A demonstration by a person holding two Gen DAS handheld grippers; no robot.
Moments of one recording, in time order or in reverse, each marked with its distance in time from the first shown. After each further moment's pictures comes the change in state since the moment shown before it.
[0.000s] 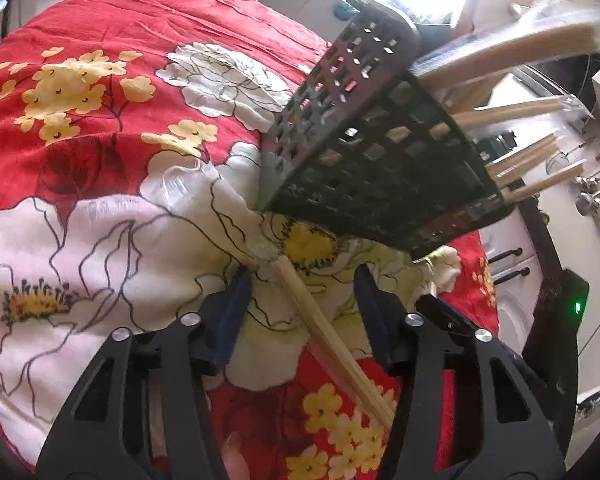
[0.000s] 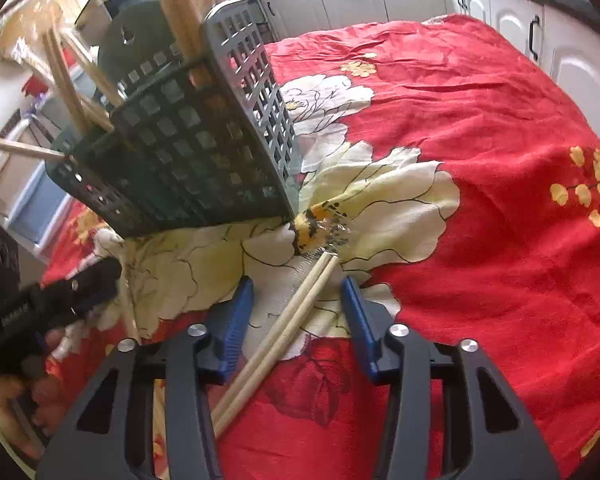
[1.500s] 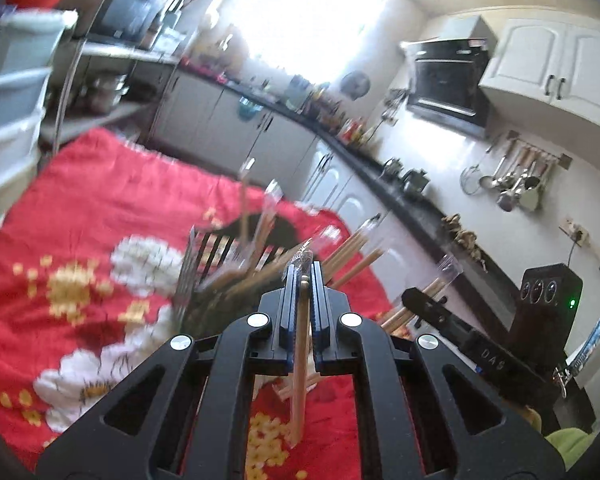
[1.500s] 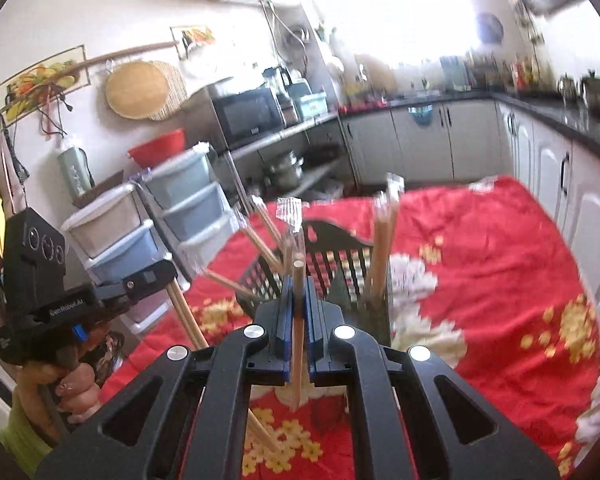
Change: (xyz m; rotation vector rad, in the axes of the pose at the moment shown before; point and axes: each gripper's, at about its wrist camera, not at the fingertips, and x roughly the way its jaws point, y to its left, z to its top) left arm -0.168 -0.092 0.024 0.291 -0.357 -0.194; right arm -0.170 0.058 0.030 -0.146 -0.451 0.233
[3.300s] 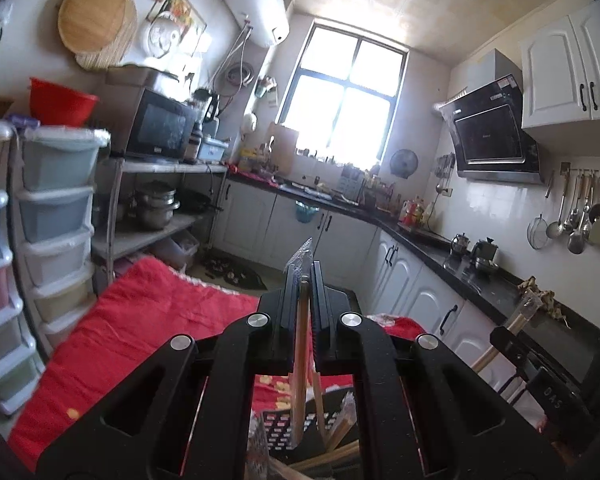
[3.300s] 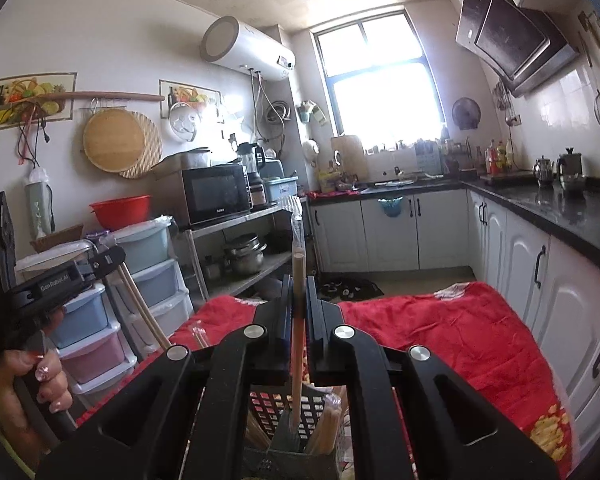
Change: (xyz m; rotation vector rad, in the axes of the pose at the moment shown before) left arm 0.039 0.005 0.076 0.119 -0.332 0.268; right arm 0.047 -0.023 0.061 -0.092 -0.293 -0.148
